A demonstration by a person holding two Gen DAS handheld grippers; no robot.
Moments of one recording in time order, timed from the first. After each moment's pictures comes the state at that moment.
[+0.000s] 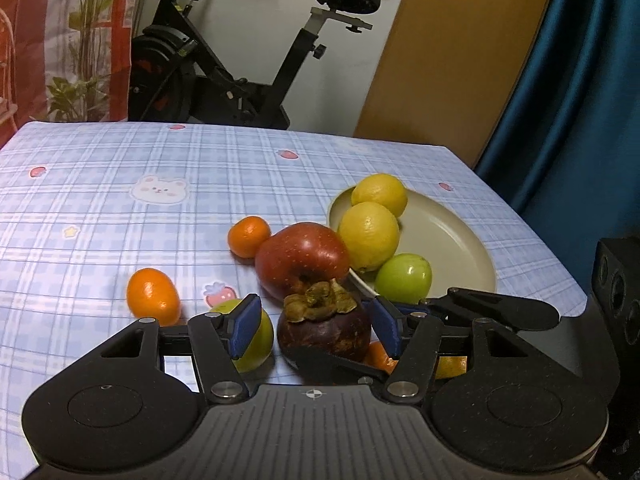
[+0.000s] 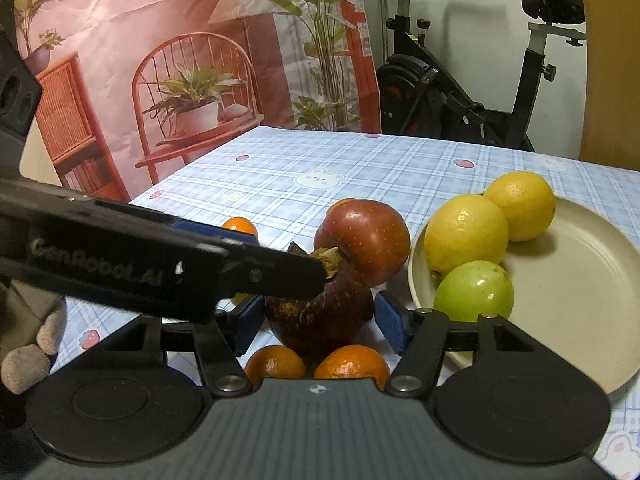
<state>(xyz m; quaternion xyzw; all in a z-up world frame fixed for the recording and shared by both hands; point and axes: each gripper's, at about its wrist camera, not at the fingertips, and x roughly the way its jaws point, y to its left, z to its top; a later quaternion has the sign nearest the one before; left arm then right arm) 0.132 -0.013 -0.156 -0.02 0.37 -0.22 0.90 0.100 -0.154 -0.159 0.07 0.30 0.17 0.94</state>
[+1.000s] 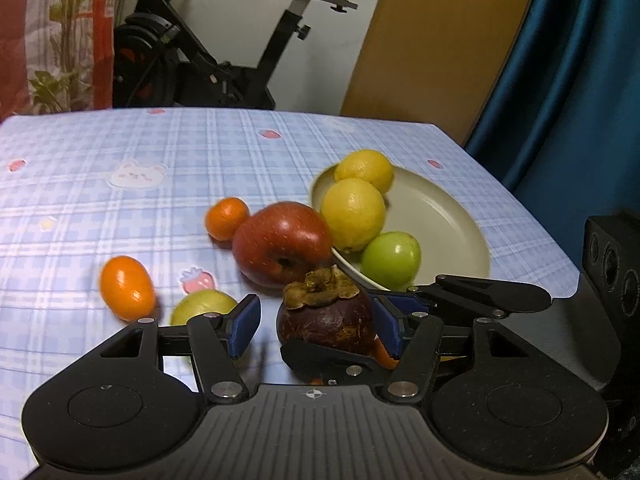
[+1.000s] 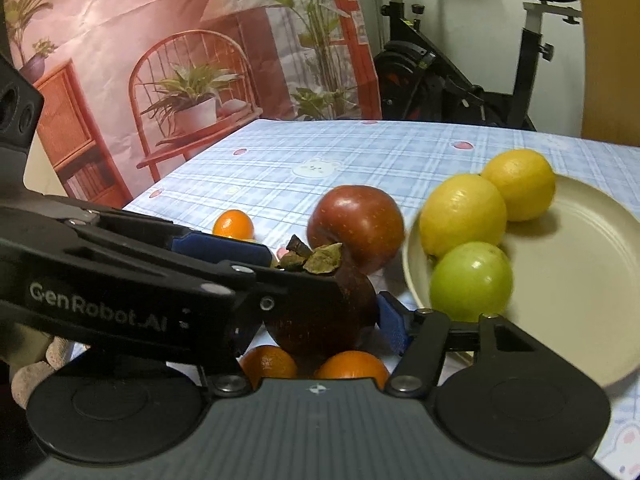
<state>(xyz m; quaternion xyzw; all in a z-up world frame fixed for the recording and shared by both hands) 0.135 -0.023 -0.167 -0.01 0.40 -0.24 0.88 0.102 -0.162 -0.162 0.09 0.32 0.17 0.93</state>
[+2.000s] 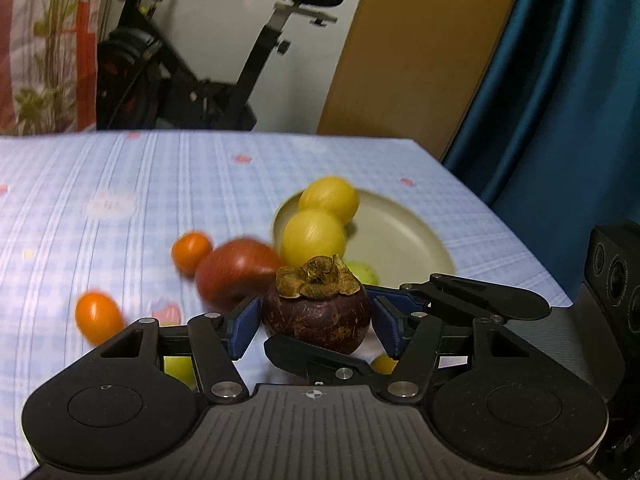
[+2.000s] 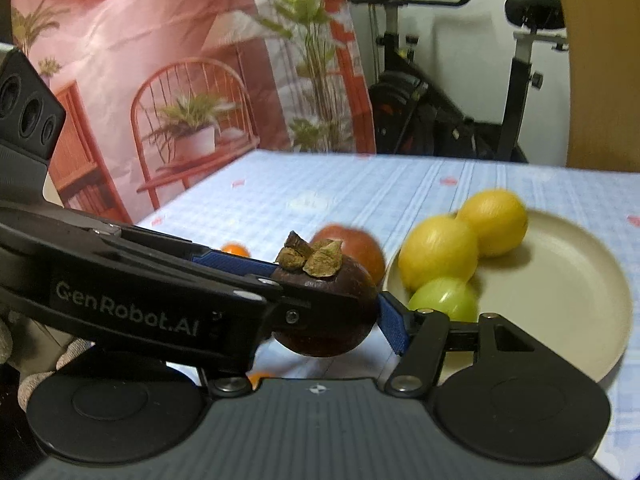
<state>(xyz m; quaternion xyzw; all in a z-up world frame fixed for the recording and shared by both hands) 0.132 -0.044 -0.141 -0.01 0.37 -0.26 0.89 0.087 -0.174 -0.137 0.09 0.27 0.16 0.94</state>
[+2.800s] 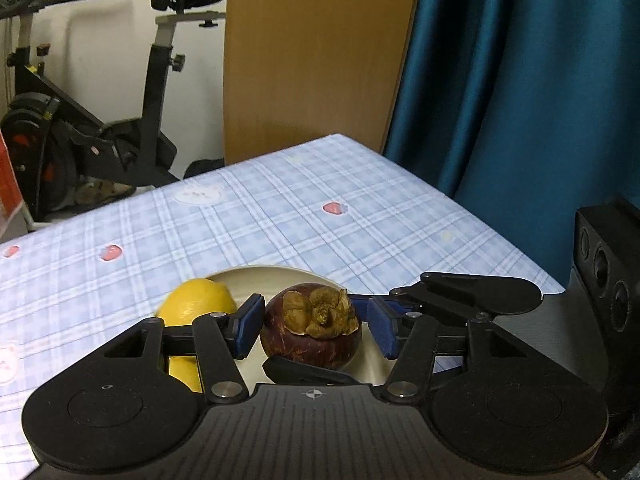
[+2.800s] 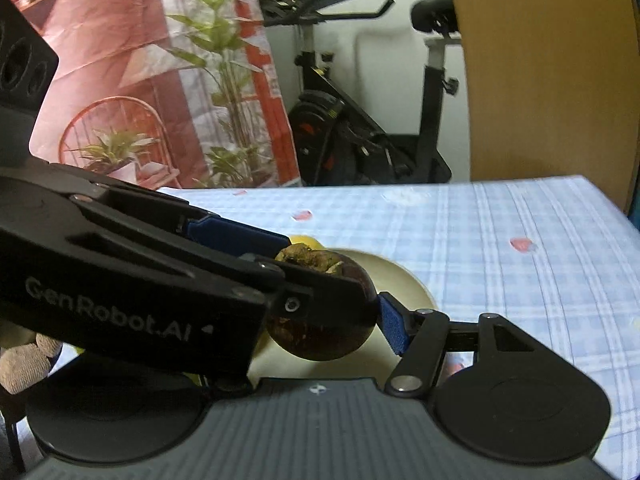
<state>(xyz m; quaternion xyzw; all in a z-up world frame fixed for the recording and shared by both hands) 0.204 -0.184 -0.144 0.10 0.36 -0.34 0.86 0.118 -0.308 -0.147 0.12 0.27 0.08 0.95</state>
